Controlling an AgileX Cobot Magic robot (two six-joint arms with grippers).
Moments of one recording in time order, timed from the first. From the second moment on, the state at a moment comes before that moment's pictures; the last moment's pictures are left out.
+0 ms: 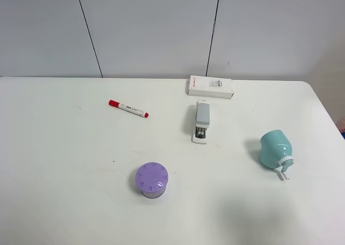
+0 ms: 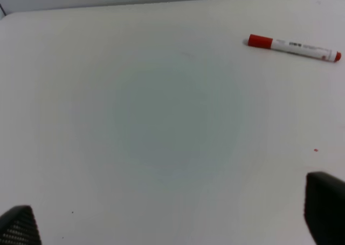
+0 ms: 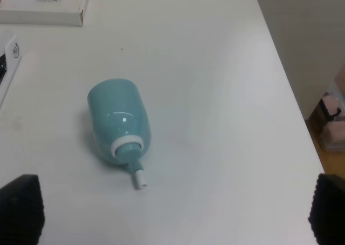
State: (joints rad) left arm 0.07 -0.01 -0.51 -0.02 1.05 0.05; right arm -0.13 0.00 -0.49 0.02 1.06 -0.01
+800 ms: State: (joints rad) left arm 0.07 -0.01 -0.51 -0.02 1.05 0.05; right arm -0.12 0.54 -0.61 0.11 1.10 -0.01
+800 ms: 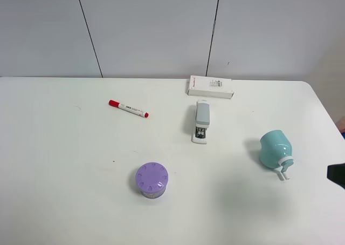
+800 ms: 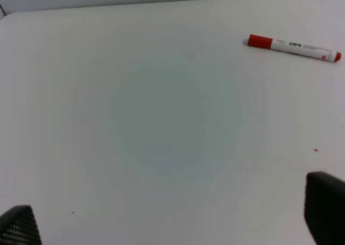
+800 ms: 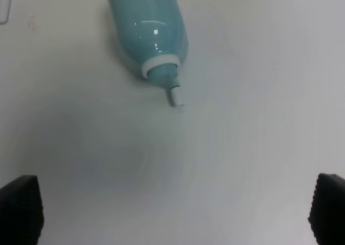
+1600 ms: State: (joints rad) left arm 0.07 -0.01 -0.51 -0.02 1.05 0.05; right arm -0.11 1.21 -0.83 0.09 0.98 -0.21
